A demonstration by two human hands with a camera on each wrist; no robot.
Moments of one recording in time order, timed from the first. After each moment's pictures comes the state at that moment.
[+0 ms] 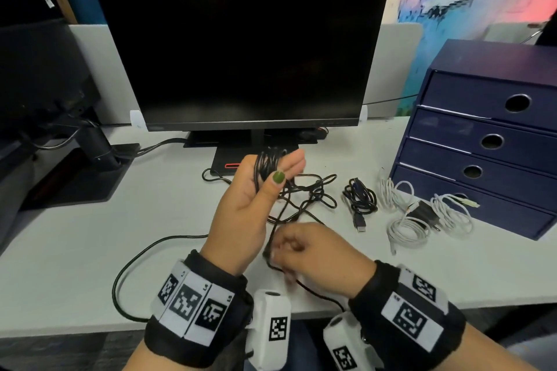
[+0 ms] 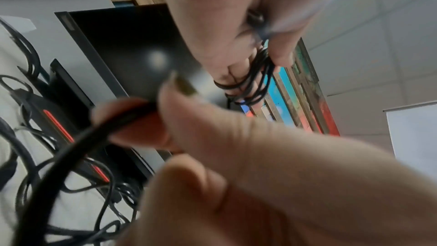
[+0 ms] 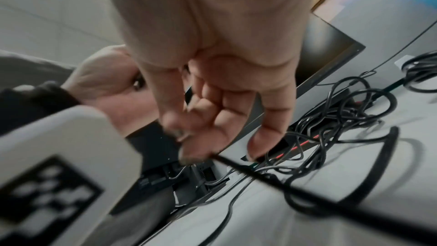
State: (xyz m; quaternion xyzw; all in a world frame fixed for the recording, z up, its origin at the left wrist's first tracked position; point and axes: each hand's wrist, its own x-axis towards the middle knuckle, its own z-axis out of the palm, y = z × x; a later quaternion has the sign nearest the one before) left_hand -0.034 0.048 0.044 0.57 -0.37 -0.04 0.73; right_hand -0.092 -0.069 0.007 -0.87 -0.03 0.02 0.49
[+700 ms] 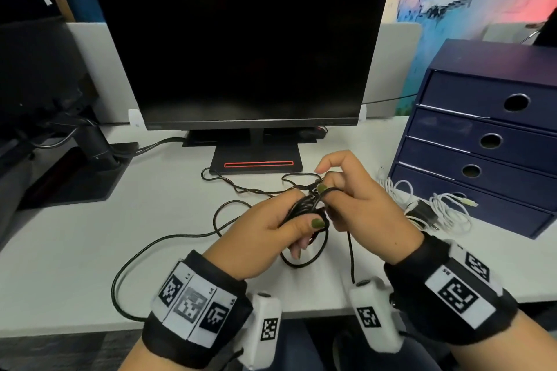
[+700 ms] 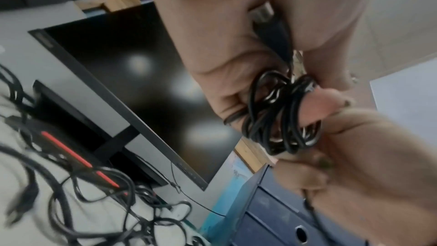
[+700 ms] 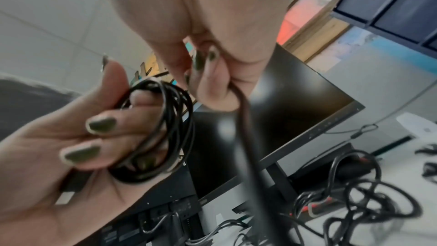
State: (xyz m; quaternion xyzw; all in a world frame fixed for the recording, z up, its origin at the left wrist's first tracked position) left_hand -0.033 0.053 0.036 0.68 -0.46 -0.16 0.54; right_hand -0.097 -0.109 0.049 -0.81 -0.01 -0.16 0.56
